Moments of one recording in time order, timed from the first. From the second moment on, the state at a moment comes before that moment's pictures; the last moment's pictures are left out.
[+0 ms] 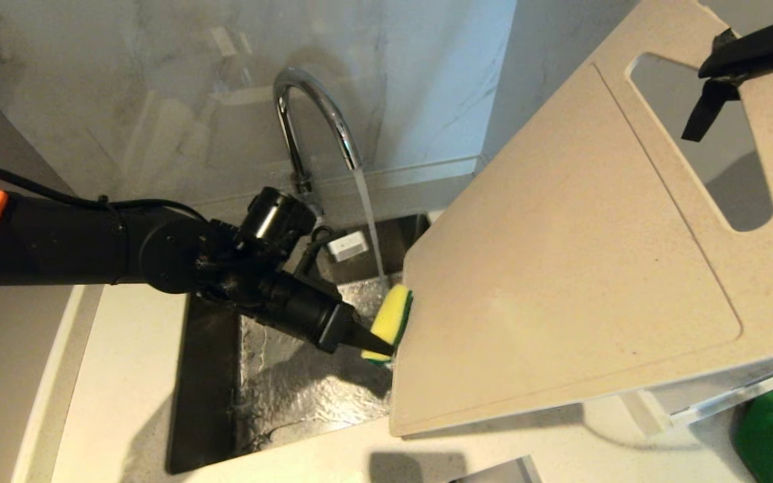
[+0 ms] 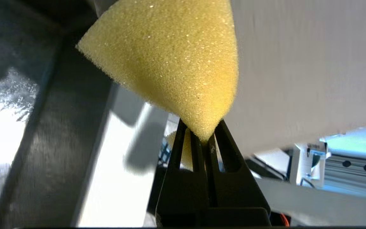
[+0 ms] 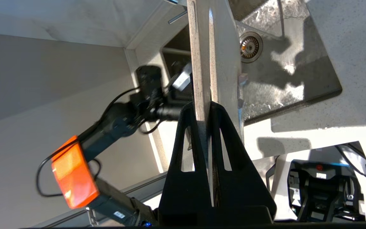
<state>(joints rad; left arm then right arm) -0.60 2.05 -1.57 0.35 -0.75 0.01 0.34 1.32 -1.96 0.90 0.24 0.75</state>
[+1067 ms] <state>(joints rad) -0.56 1.54 -1.30 0.33 -0.55 -0.13 0.34 1.35 -1.96 0.90 0.24 0.75</state>
